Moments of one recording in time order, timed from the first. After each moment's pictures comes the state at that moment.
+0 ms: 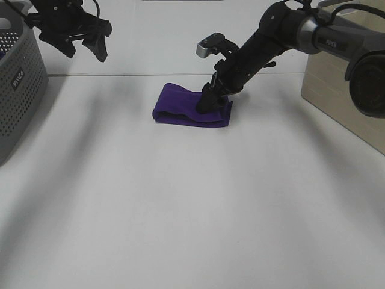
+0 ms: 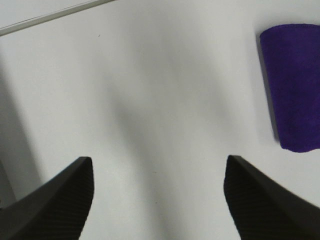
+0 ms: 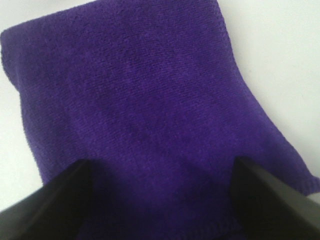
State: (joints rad) left arm -0.16 2.43 -2.41 -0.10 1.22 0.12; right arm 0.28 2.65 -2.31 0.60 0.96 -0.98
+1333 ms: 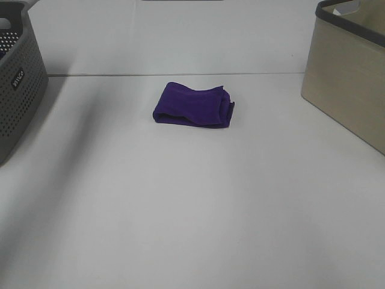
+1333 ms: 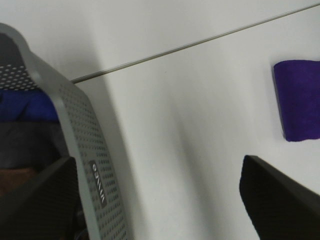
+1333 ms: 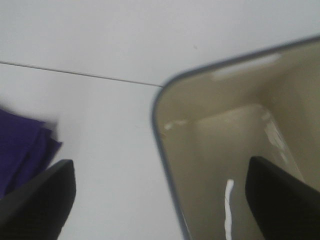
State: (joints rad) left arm -0.12 2.04 -2.22 0.02 1.22 0.14; right arm 0.01 2.05 -2.31 0.10 1.21 -0.14
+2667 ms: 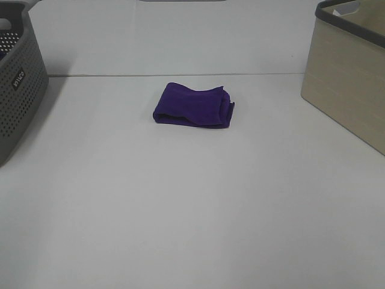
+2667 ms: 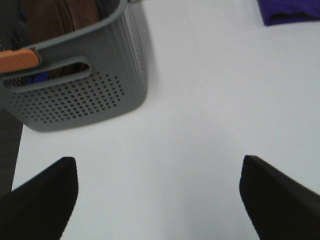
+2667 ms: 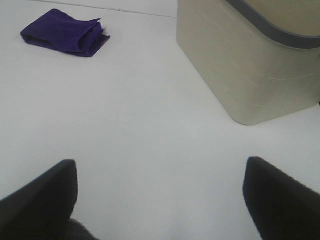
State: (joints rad) left arm -0.10 0.18 -0.53 0.08 0.94 0.07; right arm -0.06 0.03 -0.61 0.17 1.15 -0.21
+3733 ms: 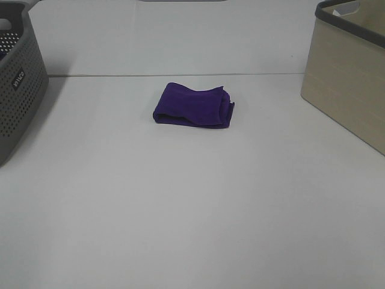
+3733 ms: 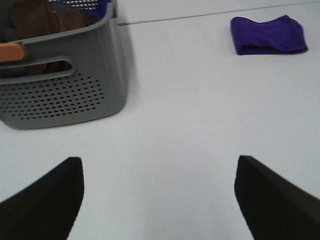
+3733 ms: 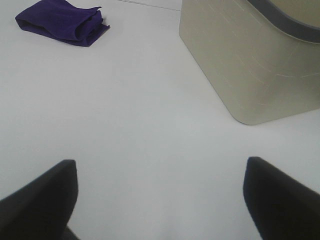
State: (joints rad) left arm 0.00 0.00 -0.51 -0.07 1.04 0.09; right arm 0.00 0.00 -0.50 0.12 1.07 -0.20
